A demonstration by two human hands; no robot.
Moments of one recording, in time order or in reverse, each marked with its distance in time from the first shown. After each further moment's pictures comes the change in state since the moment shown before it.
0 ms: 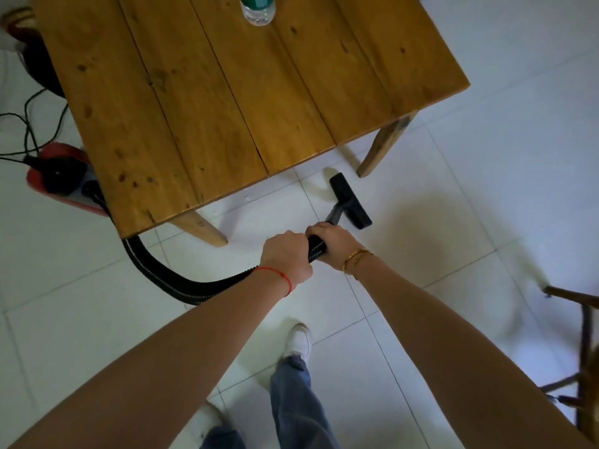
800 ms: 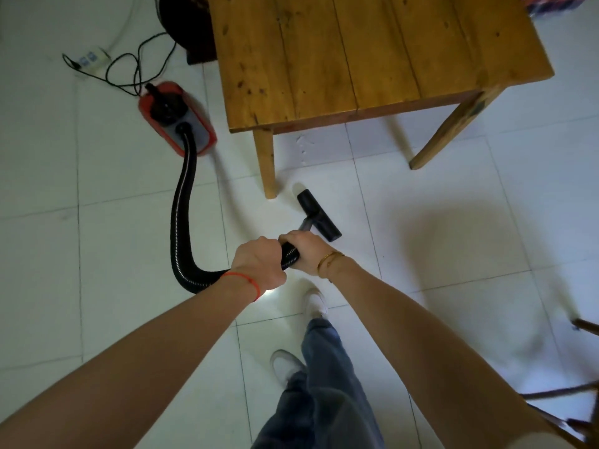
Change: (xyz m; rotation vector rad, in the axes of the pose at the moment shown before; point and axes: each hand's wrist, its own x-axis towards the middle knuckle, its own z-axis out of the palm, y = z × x) left_hand -0.202 -0.097 0.105 -0.101 -0.024 -0.254; right_hand -0.081 -0.162 0.141 -0.036 -0.281 -0.238
